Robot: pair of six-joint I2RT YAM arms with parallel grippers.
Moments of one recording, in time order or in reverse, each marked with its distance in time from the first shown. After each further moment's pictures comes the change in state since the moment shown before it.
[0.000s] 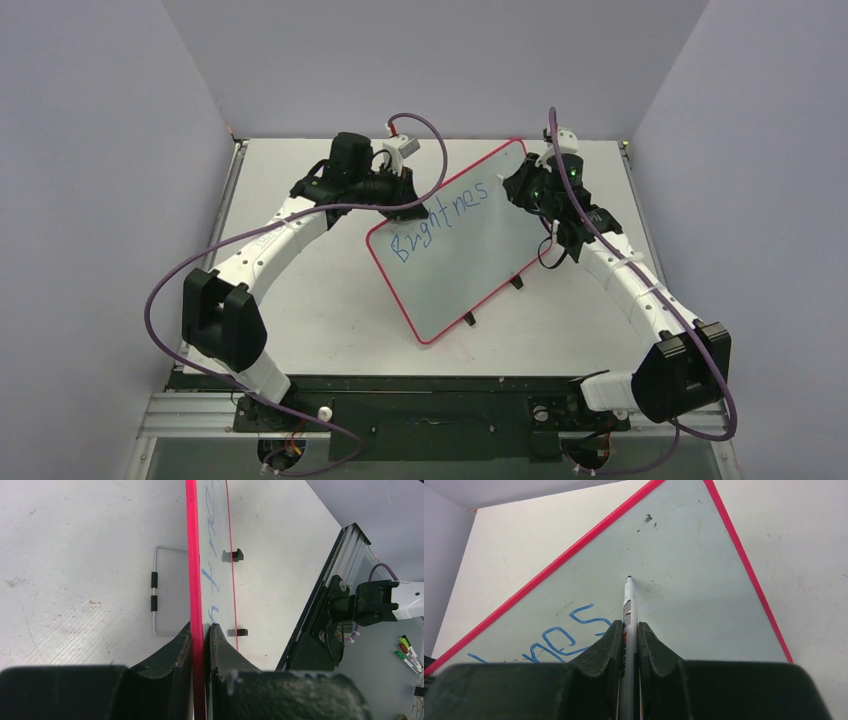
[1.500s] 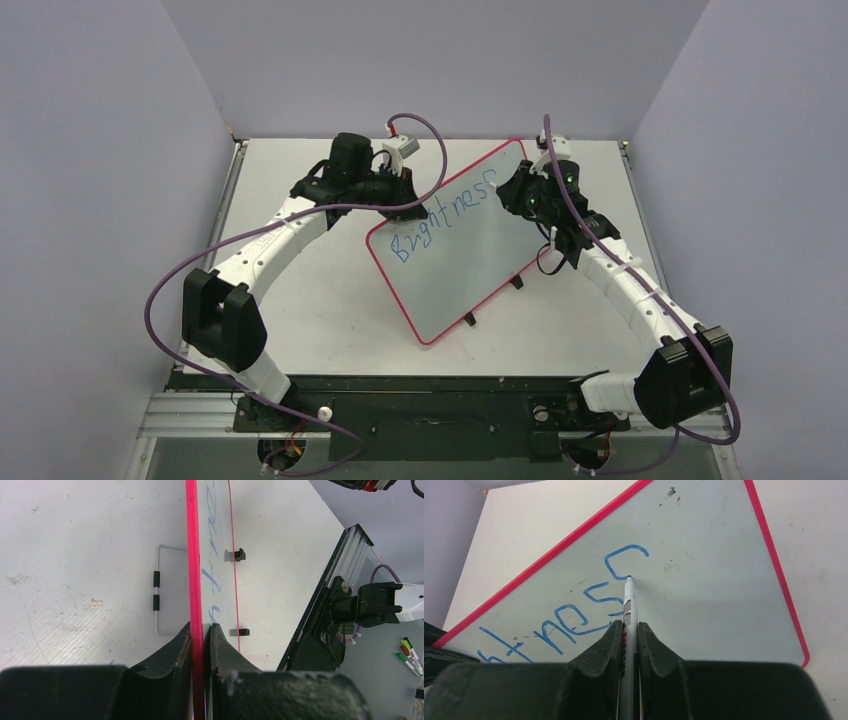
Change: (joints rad) left arm 0.000 0.000 -0.002 -0.004 -0.013 -0.001; right arm 0.031 -0.019 -0.037 0.007 -0.046 -0.002
